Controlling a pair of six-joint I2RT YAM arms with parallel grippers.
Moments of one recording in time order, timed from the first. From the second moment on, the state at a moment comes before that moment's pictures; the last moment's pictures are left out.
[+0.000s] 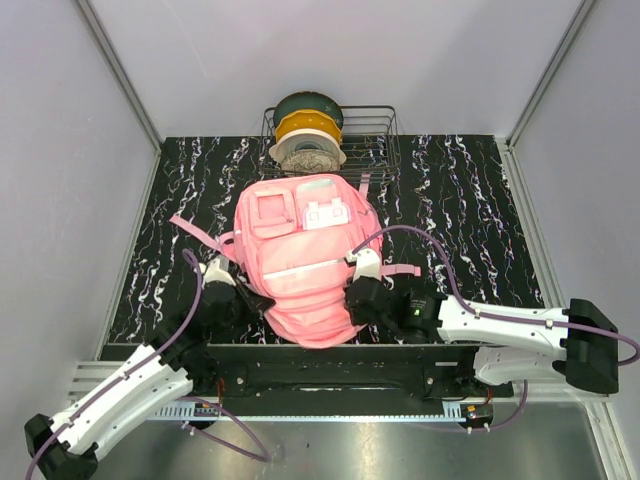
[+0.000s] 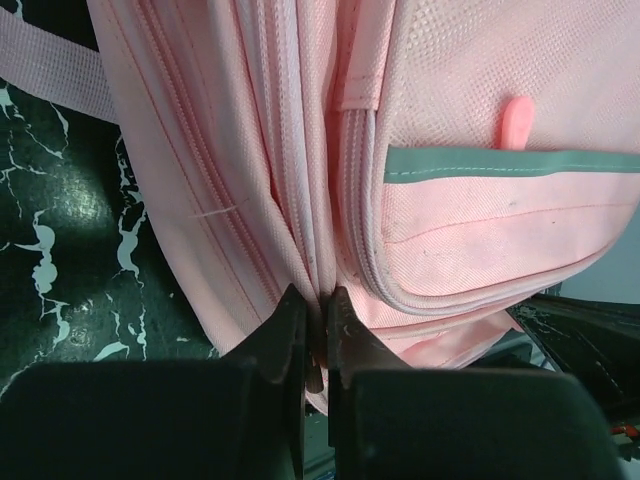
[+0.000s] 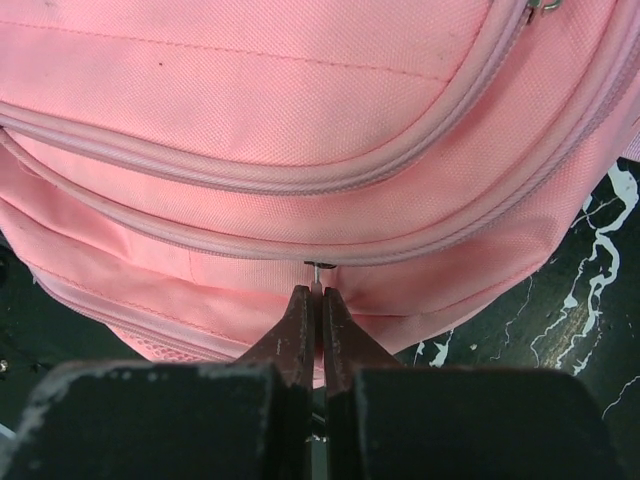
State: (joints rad) left arm -0.72 0.41 0.33 -0.53 -0.12 -1.11; right arm 1.22 1.18 0.75 -0.37 0.44 0.70
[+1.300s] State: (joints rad) left arm -0.30 0.49 0.62 -0.82 0.02 -0.72; right arm 0.80 1.36 0.75 0.01 0.17 0.41
